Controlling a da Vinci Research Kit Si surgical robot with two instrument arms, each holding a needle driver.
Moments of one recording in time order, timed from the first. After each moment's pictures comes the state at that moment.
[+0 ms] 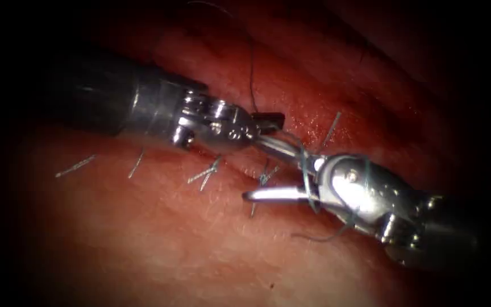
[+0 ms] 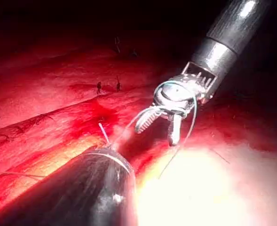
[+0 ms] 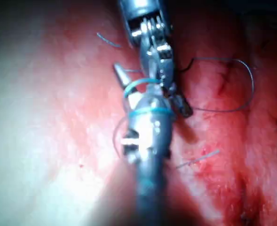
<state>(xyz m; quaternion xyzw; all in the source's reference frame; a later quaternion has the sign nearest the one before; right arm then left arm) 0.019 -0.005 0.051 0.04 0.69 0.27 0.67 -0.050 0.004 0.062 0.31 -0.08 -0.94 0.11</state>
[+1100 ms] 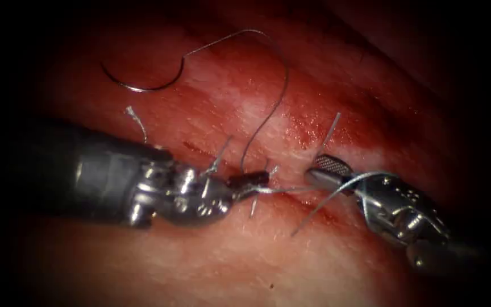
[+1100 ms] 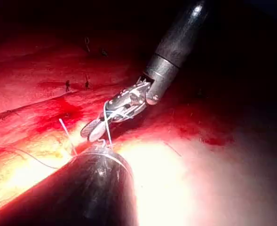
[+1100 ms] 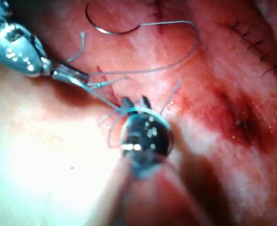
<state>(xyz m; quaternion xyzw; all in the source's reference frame) 0.012 -0.010 0.061 0.12 0.44 0.59 0.67 -0.048 -0.002 0.054 0.31 -0.12 -0.94 0.08</state>
